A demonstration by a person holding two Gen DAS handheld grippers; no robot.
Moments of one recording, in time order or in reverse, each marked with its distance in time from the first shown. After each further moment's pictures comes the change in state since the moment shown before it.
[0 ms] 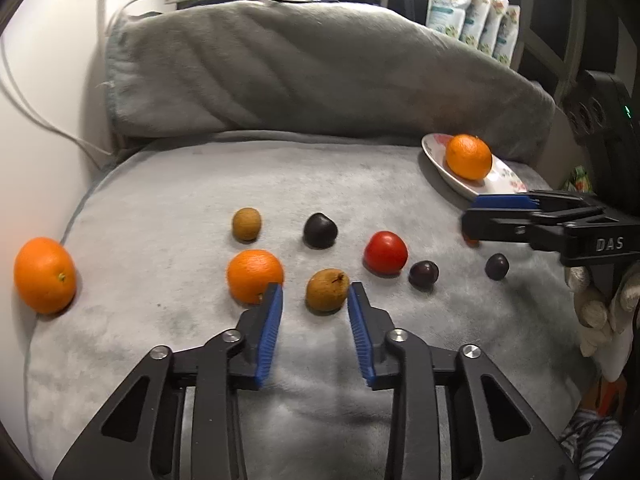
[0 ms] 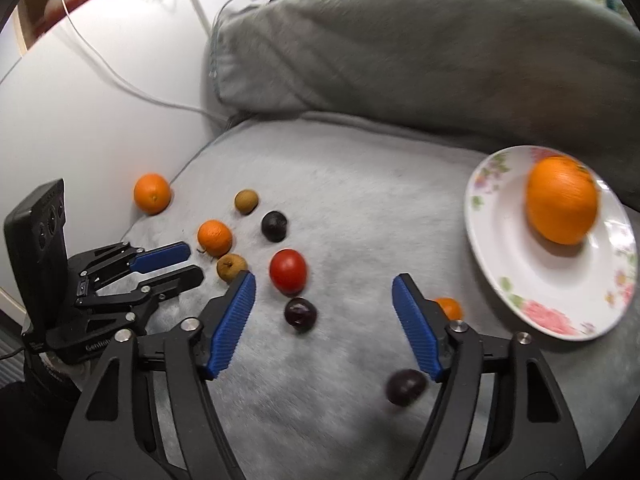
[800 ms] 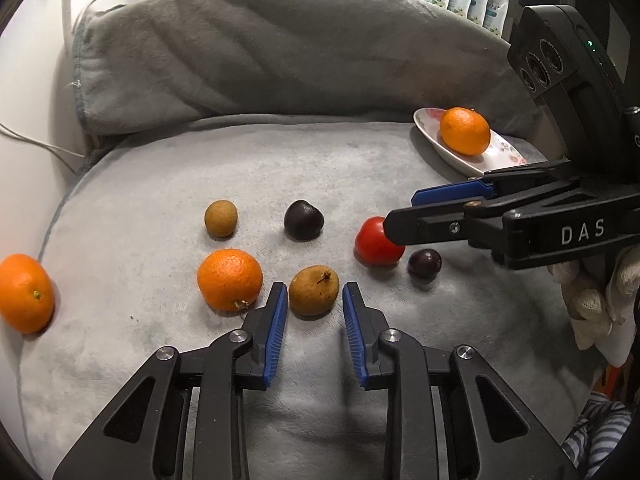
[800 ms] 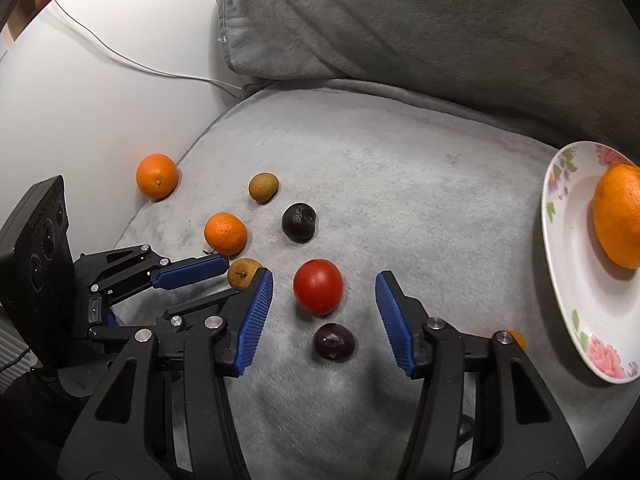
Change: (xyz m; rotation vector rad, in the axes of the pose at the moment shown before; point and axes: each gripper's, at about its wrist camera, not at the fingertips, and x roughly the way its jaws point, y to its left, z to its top) left arm 0.027 -0.006 0.008 0.053 0.083 -0.020; right arm 0.047 0.015 0.017 -0.012 0.113 0.068
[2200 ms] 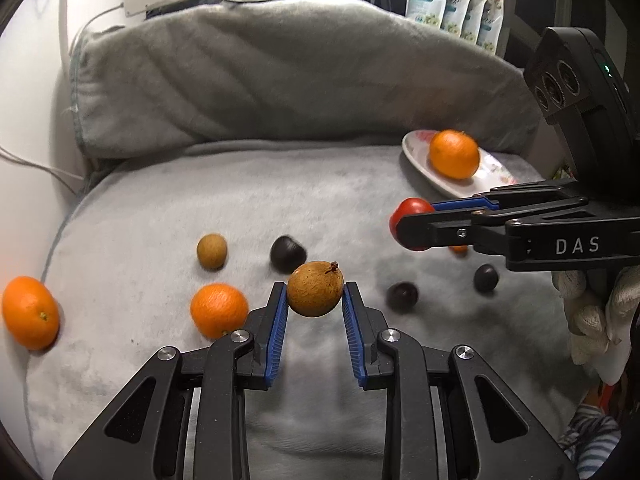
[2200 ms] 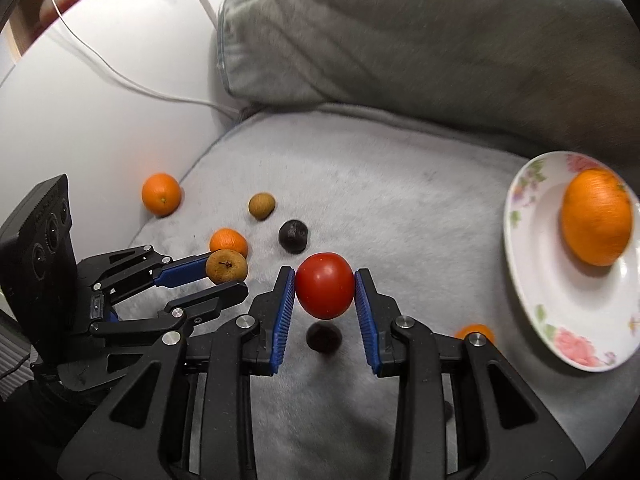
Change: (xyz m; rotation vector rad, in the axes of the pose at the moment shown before) left arm -0.012 -0.011 0.010 -0.003 -0.065 -0.014; right arm -0.034 -0.009 -0.002 0.020 -0.081 -0.020
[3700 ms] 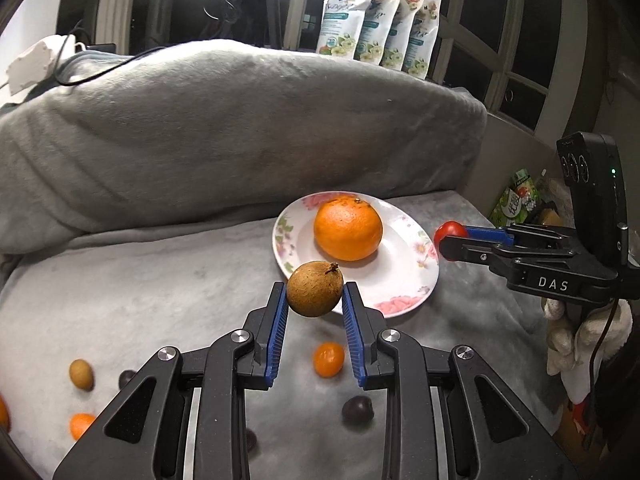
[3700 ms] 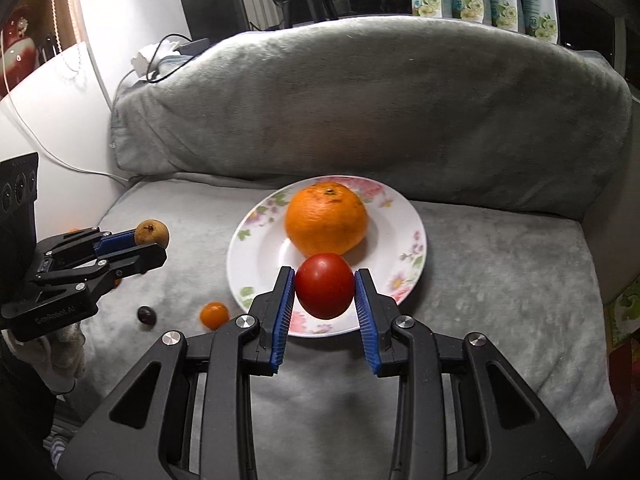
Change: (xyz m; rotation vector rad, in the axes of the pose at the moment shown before) left arm 0.034 -0.098 0.075 0.076 -0.078 -0.178; right arm -0.124 -0.130 -0.037 0.120 -0.191 -0.321
